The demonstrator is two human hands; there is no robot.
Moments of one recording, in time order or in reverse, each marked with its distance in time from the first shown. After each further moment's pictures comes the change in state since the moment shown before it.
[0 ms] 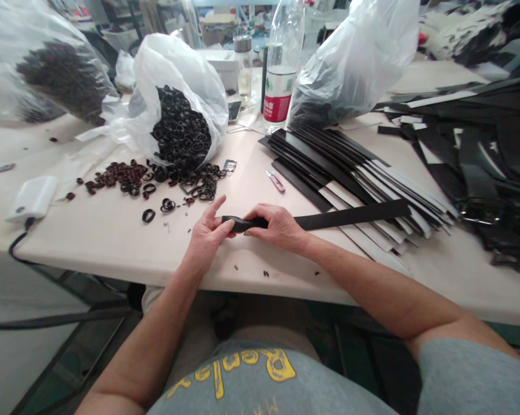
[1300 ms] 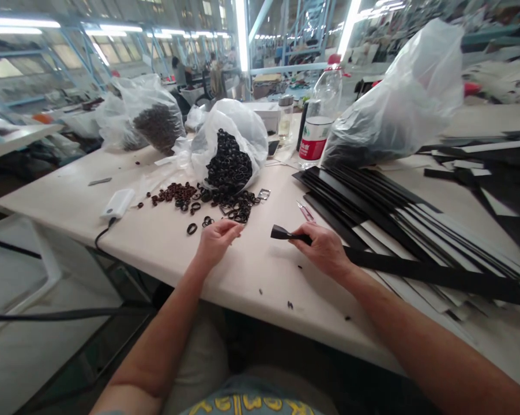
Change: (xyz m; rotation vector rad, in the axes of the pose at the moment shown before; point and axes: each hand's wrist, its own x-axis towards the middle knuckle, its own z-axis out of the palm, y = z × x) left_hand 0.020 0.025 -0.049 0.564 0.156 0.328; right_hand 0.003 0.031 -0.019 -0.341 0.230 -0.022
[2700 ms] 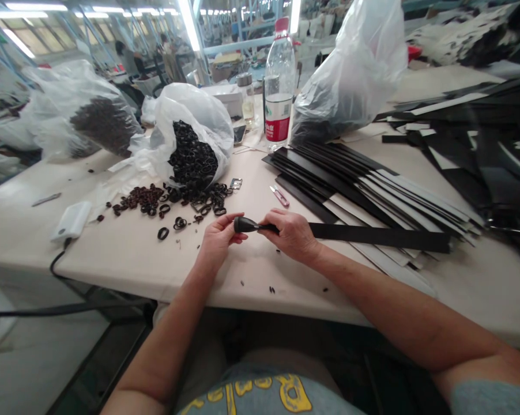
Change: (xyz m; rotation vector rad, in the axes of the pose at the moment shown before) left_hand 0.000 0.015 0.063 -0.599 -0.108 -0.451; right_hand -0.005 -0.021 0.001 0.019 0.022 -0.107
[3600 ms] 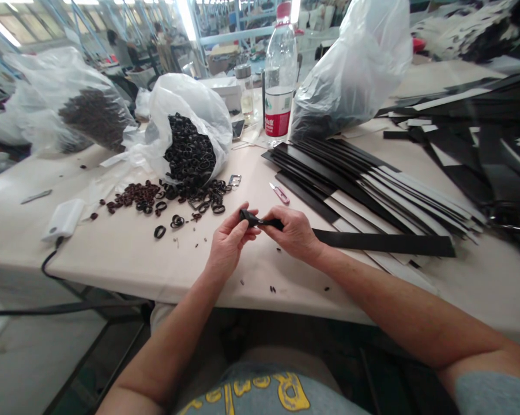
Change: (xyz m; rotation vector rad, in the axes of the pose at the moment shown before) left_hand -0.019 -0.005 0.023 -0.238 -0.138 0.071; right_hand -0.002 -0.002 0.004 0.230 0.093 0.109
